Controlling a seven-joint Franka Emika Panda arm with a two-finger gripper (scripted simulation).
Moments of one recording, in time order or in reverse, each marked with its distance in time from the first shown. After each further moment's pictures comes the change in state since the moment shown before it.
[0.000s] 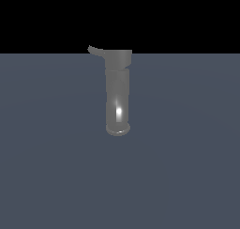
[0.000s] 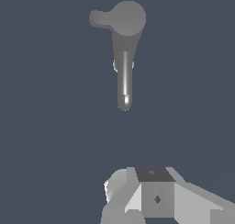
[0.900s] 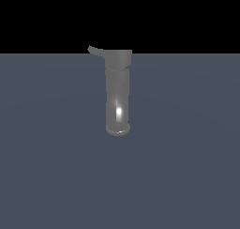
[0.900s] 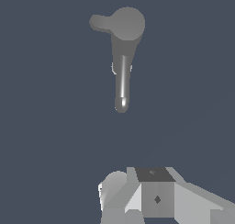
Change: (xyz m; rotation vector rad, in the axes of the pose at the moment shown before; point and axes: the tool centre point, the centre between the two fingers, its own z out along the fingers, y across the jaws) arm 0.004 0.002 -0.005 -0.029 0.014 -0.035
